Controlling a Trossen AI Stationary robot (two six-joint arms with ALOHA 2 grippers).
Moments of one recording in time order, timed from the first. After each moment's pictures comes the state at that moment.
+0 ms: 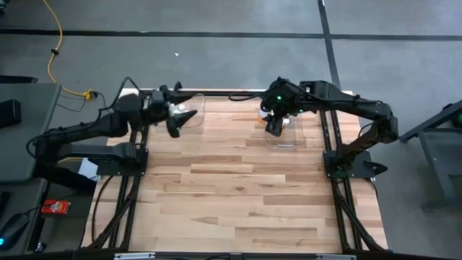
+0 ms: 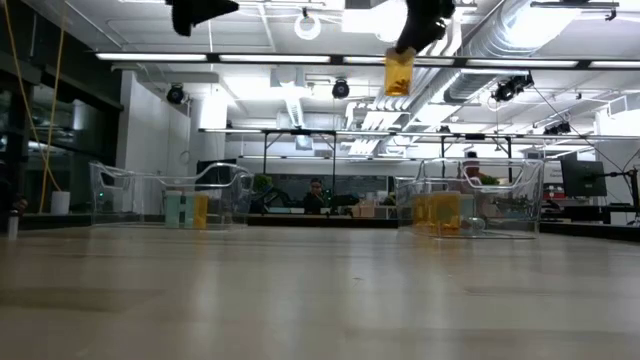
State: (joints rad) left arm 0.41 0.80 0.76 0.06 -0.04 -0.11; right arm -0.24 1.49 1.65 -1.13 0.12 -0.01
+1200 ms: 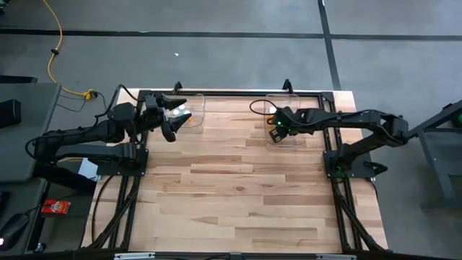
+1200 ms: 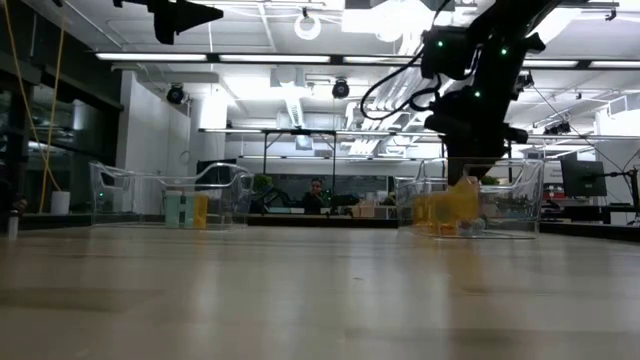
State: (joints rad) left arm 0.33 0.66 0.60 0.14 -0.17 -0.17; right arm -0.33 1.36 0.86 -0.74 0.31 0.65
